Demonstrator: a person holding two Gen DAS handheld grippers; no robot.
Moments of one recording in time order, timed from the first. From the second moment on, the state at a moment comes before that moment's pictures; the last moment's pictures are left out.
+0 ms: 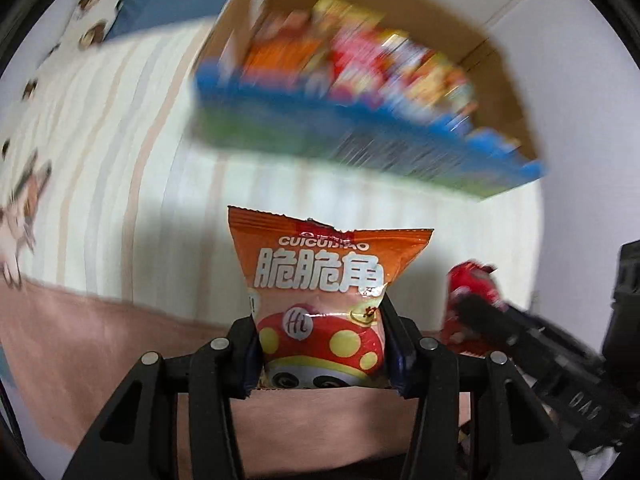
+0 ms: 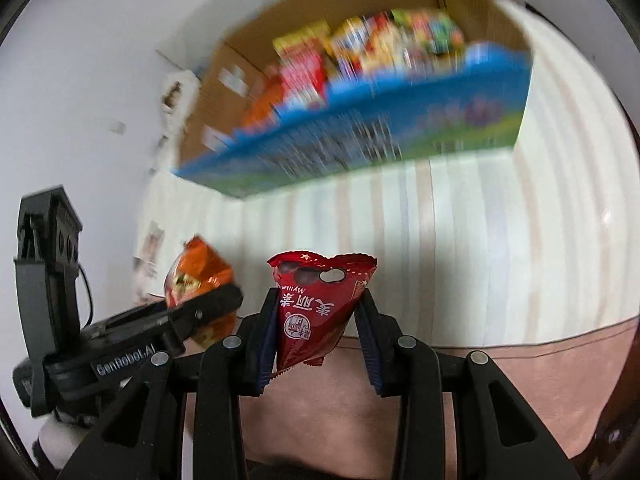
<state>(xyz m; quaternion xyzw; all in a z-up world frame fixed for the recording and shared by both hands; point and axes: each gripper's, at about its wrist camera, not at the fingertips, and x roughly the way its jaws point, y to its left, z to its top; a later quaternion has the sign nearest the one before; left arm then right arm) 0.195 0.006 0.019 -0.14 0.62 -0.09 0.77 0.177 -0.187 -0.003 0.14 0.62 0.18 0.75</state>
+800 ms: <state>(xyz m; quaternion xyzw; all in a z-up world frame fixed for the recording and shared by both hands) 0.383 0.030 0.009 -0.08 0.67 -0.04 0.74 0.385 -0.217 0.021 0.07 0.61 0.06 0.79</state>
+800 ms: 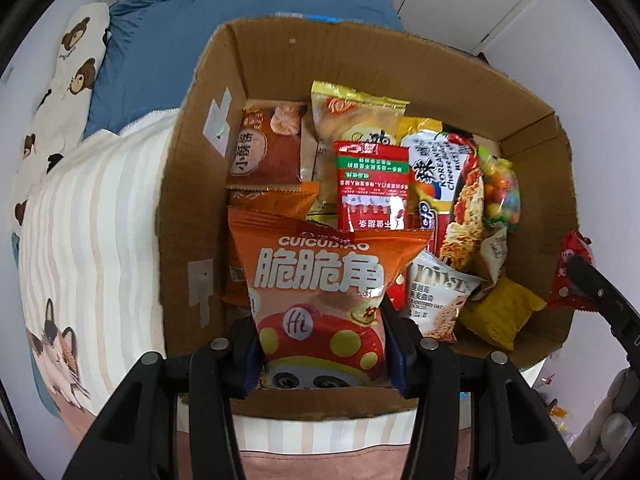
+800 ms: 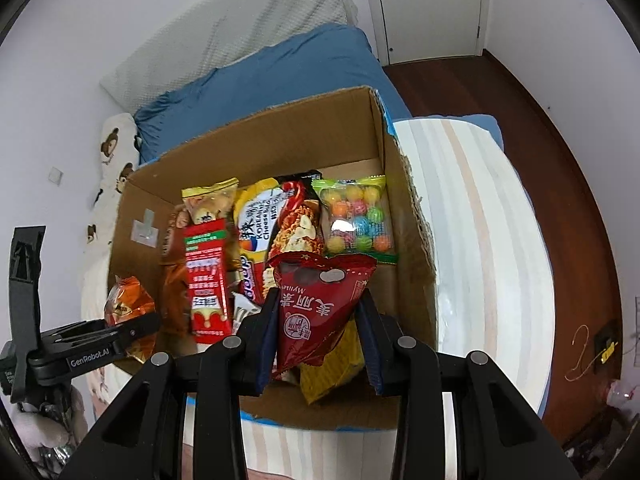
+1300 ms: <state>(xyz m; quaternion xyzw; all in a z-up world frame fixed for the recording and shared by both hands) 0.395 0.034 -0.009 -0.09 0.69 -0.04 0.72 0.398 -0.203 -0.005 0.02 0.64 0.03 0.77</state>
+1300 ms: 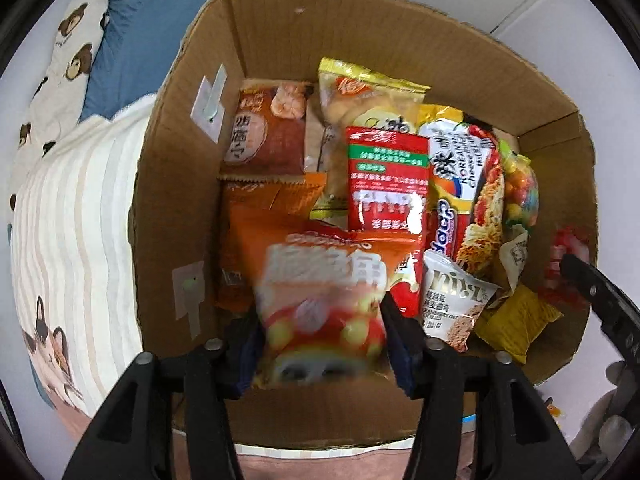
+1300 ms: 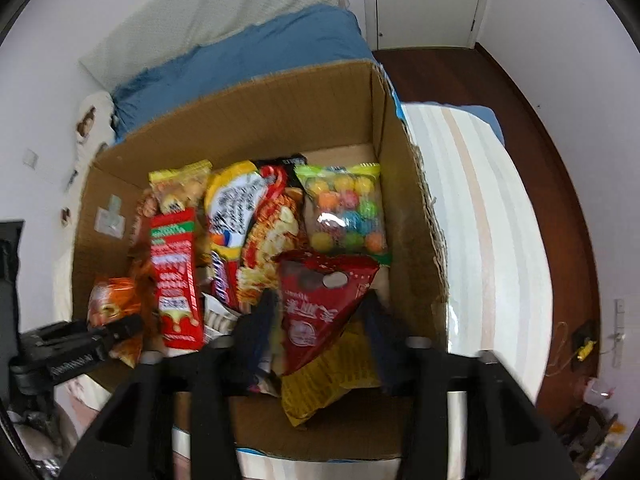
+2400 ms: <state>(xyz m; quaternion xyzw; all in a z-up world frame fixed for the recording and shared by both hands) 0.335 0.016 0.065 -0.04 0.58 -0.03 0.82 0.330 -0.205 0.046 0.00 0.58 0.03 0.81</state>
